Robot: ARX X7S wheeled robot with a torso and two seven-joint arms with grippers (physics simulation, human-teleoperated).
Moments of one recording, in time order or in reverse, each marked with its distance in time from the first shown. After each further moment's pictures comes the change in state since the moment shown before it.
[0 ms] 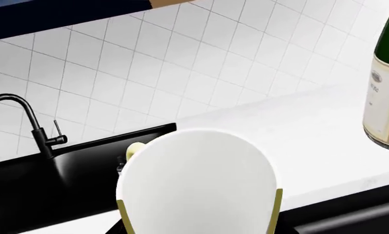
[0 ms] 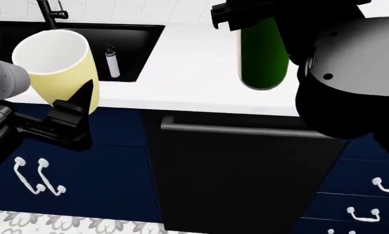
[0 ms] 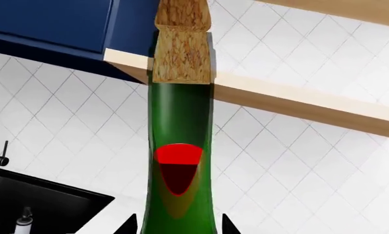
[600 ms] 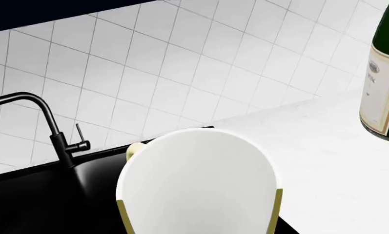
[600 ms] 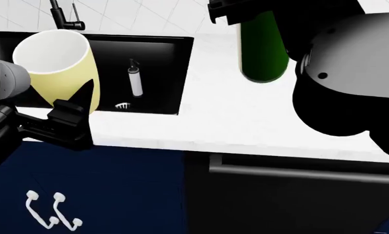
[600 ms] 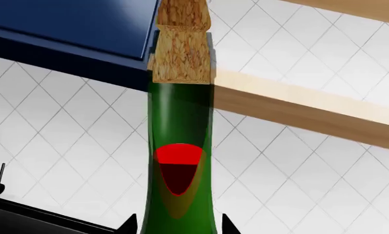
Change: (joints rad) left arm -0.002 0.004 0.000 -0.002 0.002 -0.002 0.003; right arm 0.019 -0.012 -0.015 -0.005 -0.043 0.002 -0.007
